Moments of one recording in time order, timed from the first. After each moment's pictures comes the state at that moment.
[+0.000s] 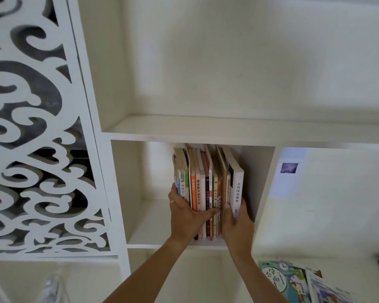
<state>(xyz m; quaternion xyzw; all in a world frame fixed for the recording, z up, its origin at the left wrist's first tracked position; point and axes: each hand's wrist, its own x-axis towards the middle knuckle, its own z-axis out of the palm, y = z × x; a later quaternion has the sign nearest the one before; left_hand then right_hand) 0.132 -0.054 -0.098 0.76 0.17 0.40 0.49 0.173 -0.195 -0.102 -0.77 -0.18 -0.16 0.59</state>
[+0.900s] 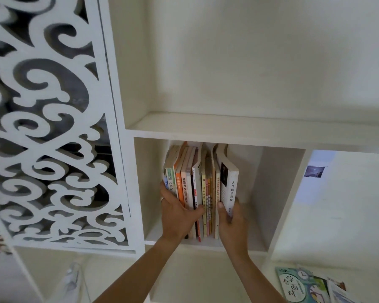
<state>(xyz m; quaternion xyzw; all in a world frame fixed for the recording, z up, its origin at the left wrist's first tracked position) 0.090 -0.004 -0.088 0.74 0.22 0.43 0.47 0.159 -0.142 -0.108 -0.76 -0.23 -0.08 0.61</state>
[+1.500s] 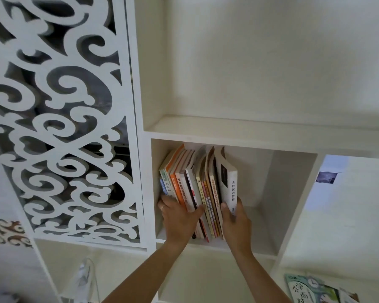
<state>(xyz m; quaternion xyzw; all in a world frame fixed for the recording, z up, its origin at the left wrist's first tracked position) 0.070 -0.001 -0.088 0.73 0.37 0.41 0.40 0.151 -0.127 -0.102 -0.76 -0.23 -0.05 0.60</state>
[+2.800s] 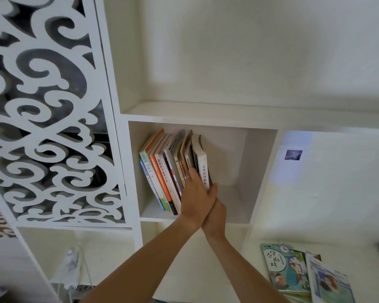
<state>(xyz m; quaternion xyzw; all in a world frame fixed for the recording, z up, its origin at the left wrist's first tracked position) 0.094 -0.091 -0.063 0.84 0.20 0.39 0.33 0.117 -0.148 -0.115 -0.79 -0.26 -0.07 0.54</state>
